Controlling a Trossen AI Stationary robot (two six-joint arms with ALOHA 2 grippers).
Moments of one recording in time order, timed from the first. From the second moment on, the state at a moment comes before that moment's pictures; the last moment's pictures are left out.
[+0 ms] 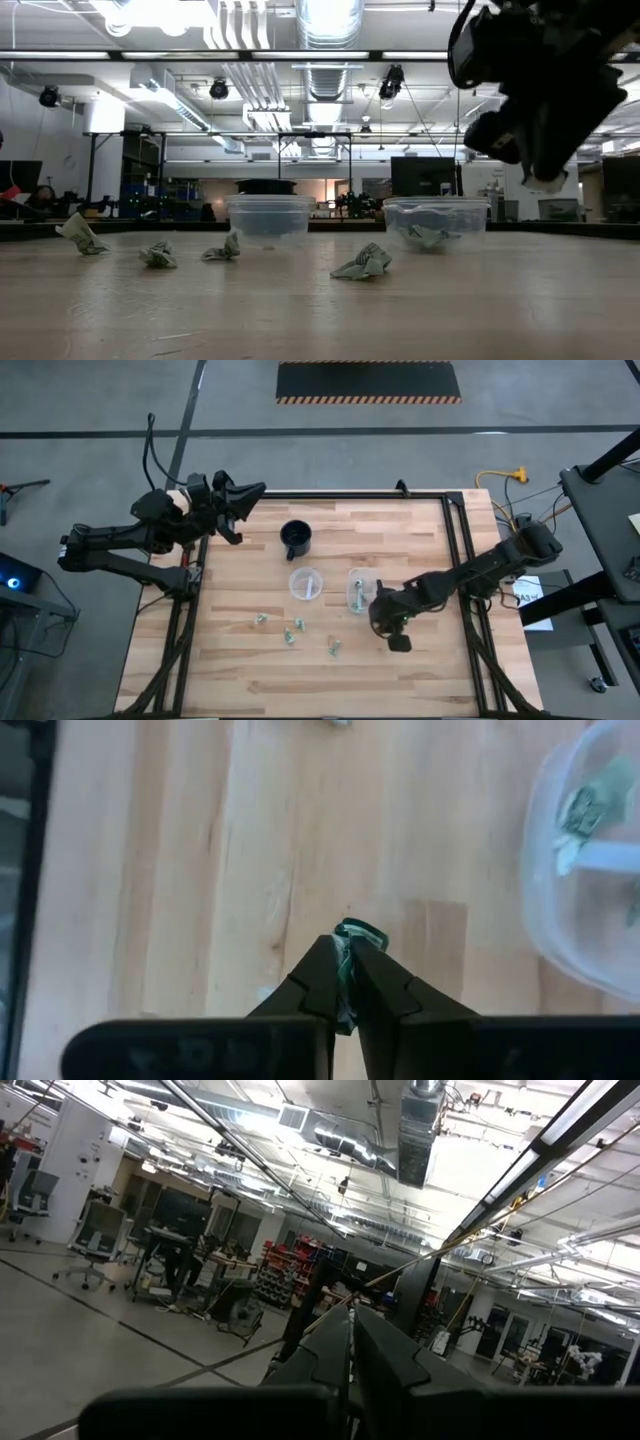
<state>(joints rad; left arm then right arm) 0.02 0.92 1.08 0.26 -0.35 -0.26 0.32 1.48 0.81 -0.39 -0.18 0.36</state>
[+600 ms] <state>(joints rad) 0.02 0.92 1.08 0.26 -0.35 -0.26 0.17 1.32 0.81 -0.31 -0.18 0.37</state>
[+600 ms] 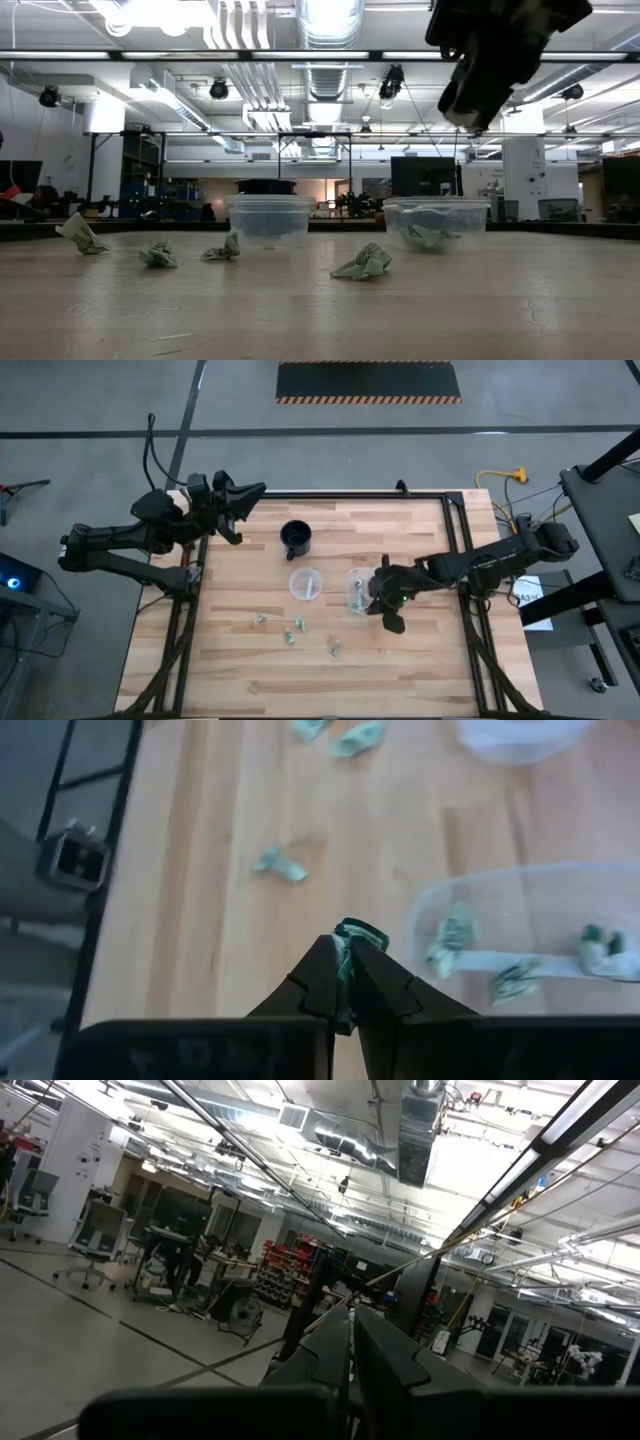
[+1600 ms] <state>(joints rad) 0.02 0.92 1.08 0.26 -0.35 -0.26 0.01 1.31 0.81 -0.26 -0.15 0.39</state>
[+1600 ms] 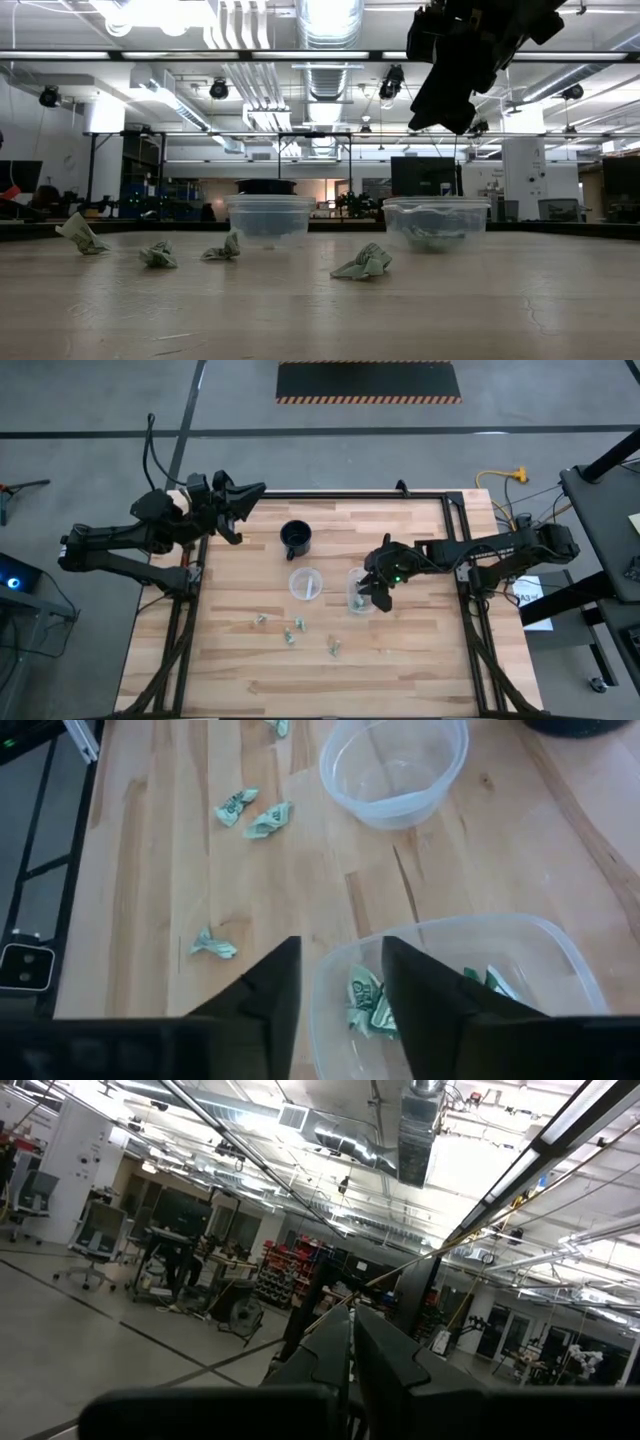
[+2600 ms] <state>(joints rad) 0.02 0.93 1.08 0.19 -0.13 -0.28 0.01 1.31 0.81 -0.05 -0.16 0.47</state>
